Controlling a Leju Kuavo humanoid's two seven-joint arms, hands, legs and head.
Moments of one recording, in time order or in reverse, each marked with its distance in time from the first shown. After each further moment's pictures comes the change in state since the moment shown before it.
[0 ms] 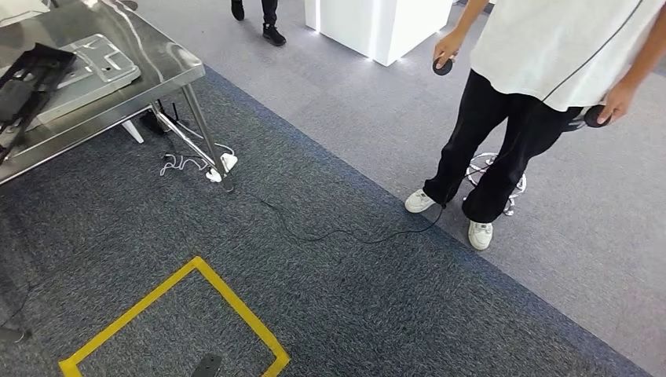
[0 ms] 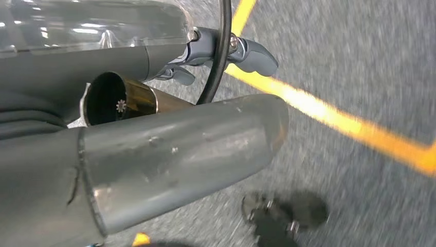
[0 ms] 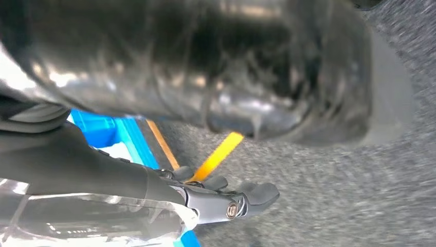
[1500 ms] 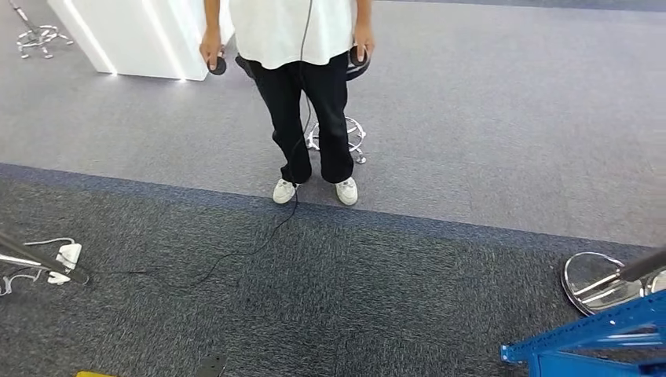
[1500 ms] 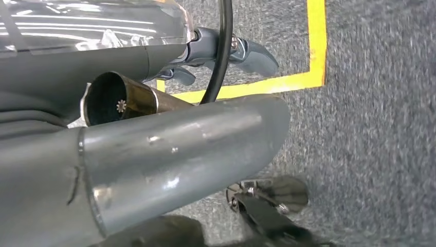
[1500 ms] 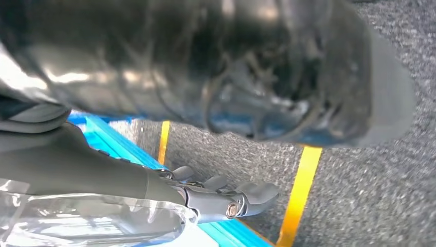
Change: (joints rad) left arm -0.007 -0.002 0.002 0.002 0.000 -0.001 0.009; right arm -0.007 0.001 -0.008 0.003 -0.001 -0.004 0.002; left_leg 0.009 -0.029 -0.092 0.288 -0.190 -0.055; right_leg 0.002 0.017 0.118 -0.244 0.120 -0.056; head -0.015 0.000
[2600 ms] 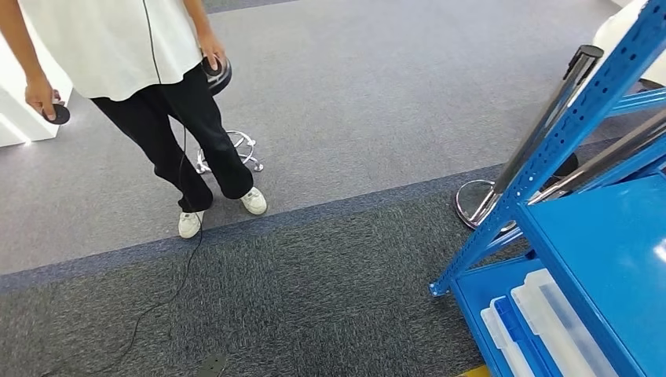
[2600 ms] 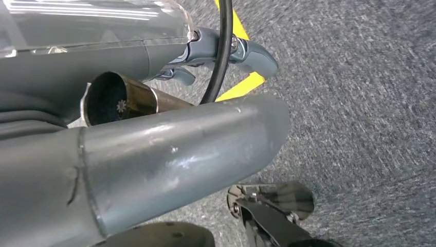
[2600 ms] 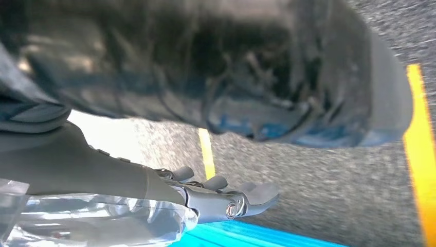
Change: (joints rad) left arm -0.003 -0.001 0.005 0.002 -0.002 0.002 0.006; right arm -0.002 -0.002 -0.016 0.001 -0.003 -0.004 0.002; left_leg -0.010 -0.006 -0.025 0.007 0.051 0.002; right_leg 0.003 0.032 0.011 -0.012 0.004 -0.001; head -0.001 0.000
